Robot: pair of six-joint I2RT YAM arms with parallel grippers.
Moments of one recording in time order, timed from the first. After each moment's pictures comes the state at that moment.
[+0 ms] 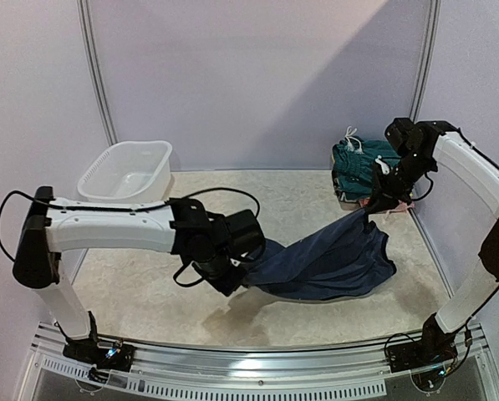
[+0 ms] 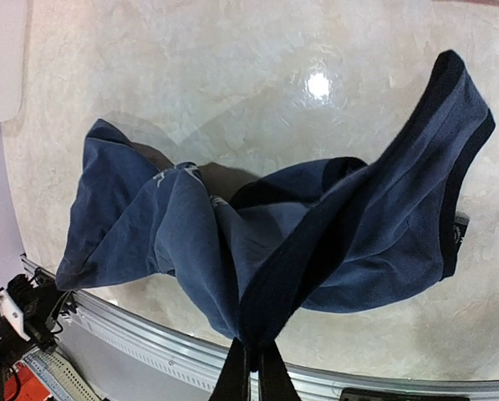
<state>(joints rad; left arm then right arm) -1.17 1.77 1.37 -0.96 -0.21 -0.44 0.25 1.59 1.58 -1.30 -0.34 0.37</state>
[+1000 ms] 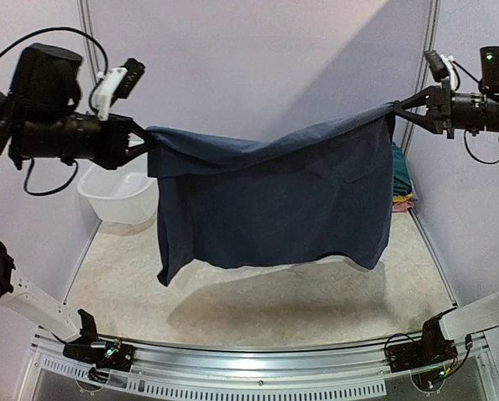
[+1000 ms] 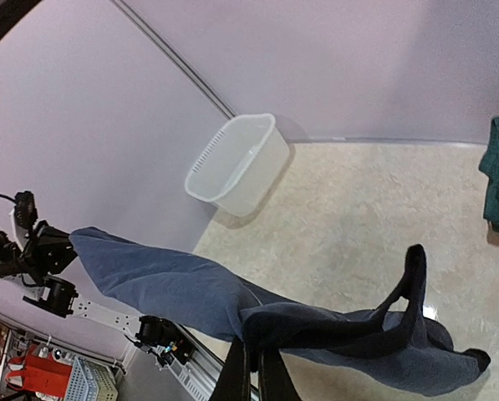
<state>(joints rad) -1.09 1.35 2.09 -1.32 -0.38 -0.35 0.26 1.27 2.00 -1.14 -0.59 0.46</state>
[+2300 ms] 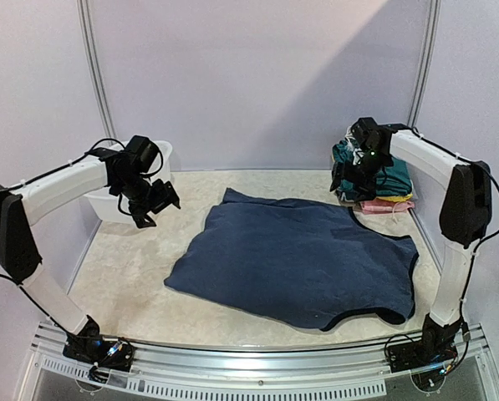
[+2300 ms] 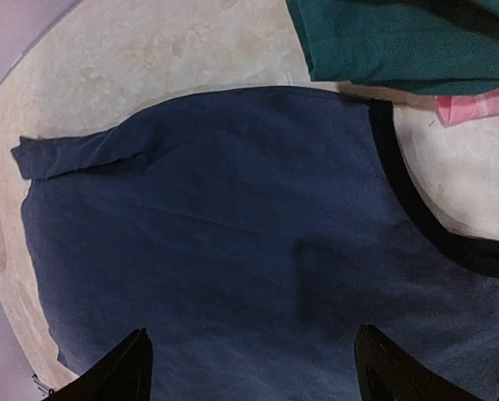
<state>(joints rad) -0.39 1.59 1.33 -0.86 0.06 -0.95 0.30 1.98 1.83 -1.03 -0.16 0.60</state>
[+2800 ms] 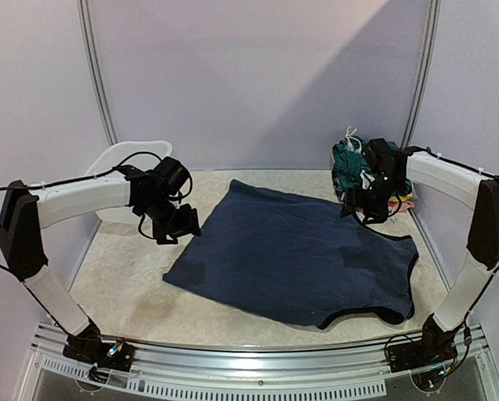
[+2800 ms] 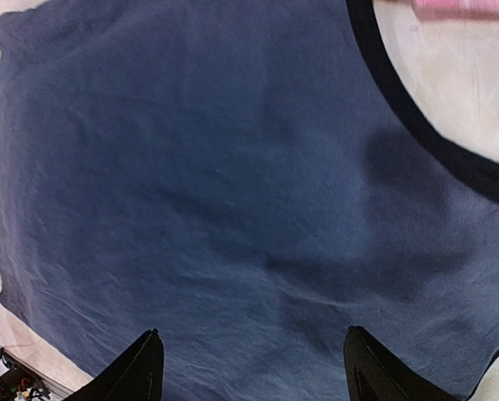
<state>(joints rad) -0.59 1.64 1.23 -0.78 0.01 -0.79 0.32 1.71 1.40 -0.91 -0.15 0.51</state>
